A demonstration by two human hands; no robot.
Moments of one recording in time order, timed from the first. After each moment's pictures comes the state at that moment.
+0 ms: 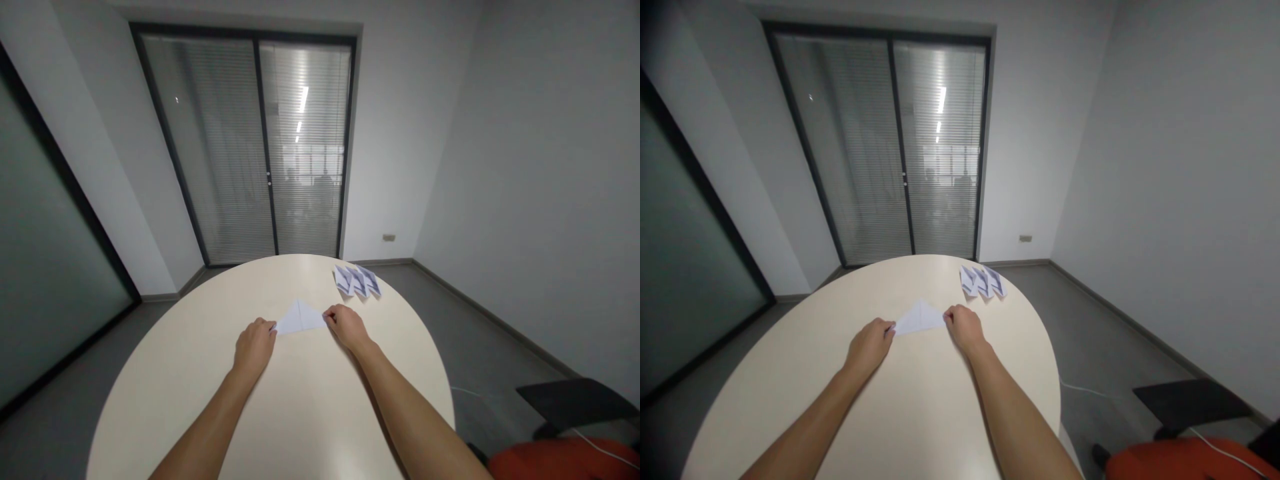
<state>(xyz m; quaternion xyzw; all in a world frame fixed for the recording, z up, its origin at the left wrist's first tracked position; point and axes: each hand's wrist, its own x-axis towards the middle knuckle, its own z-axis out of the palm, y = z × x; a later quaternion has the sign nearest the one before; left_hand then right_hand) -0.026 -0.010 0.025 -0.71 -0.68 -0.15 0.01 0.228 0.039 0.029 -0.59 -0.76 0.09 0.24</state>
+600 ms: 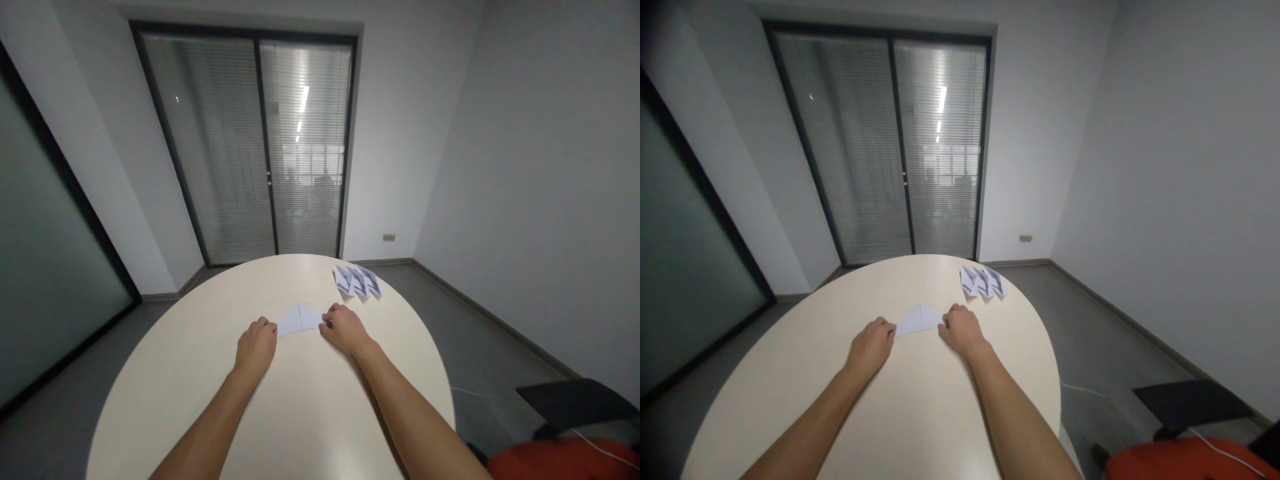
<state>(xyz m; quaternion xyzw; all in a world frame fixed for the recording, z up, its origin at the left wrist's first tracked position) -0.020 -0.013 0.028 -0.73 -0.68 -0.10 0.04 0.221 0.024 0.049 -0.56 -0.82 0.03 0.13</state>
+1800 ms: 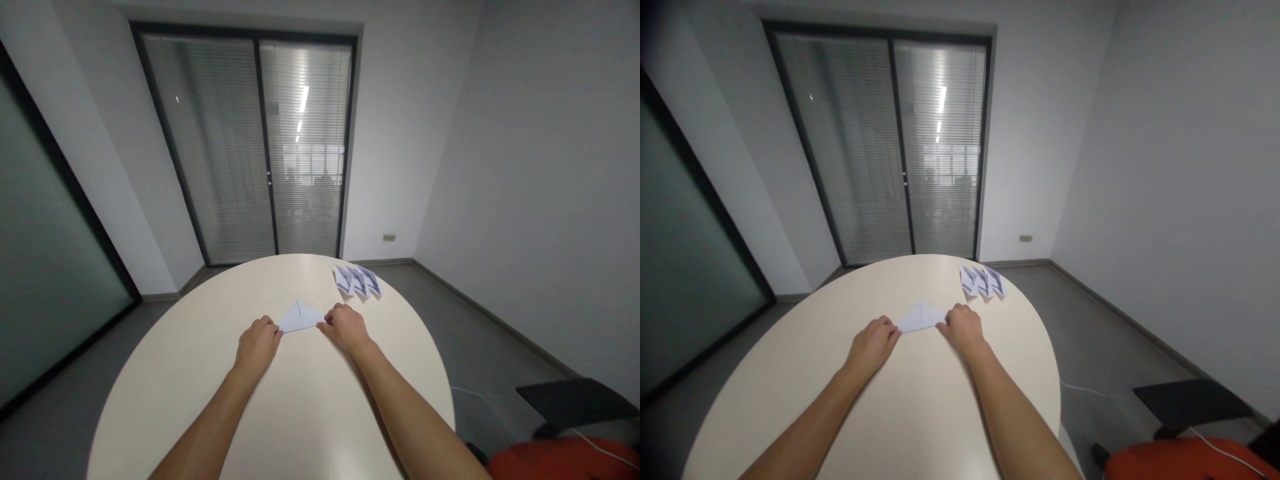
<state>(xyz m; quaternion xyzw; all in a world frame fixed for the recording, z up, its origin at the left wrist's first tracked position) -0.015 -0.016 0.038 -0.74 -0.66 -0.10 0.04 0.220 0.027 0.046 -0.61 -0.78 0.00 0.14</state>
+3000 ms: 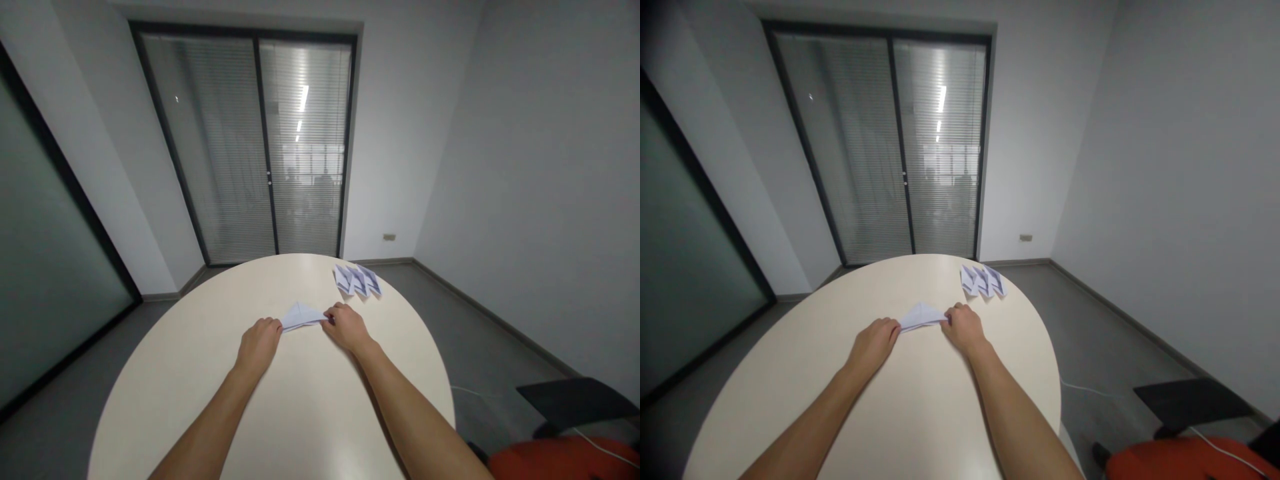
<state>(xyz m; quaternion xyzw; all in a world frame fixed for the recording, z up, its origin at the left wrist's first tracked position) -0.013 -0.016 0.044 -0.75 -0.65 -0.09 0.03 0.222 0.025 0.045 -0.59 -0.79 0.04 0.17</state>
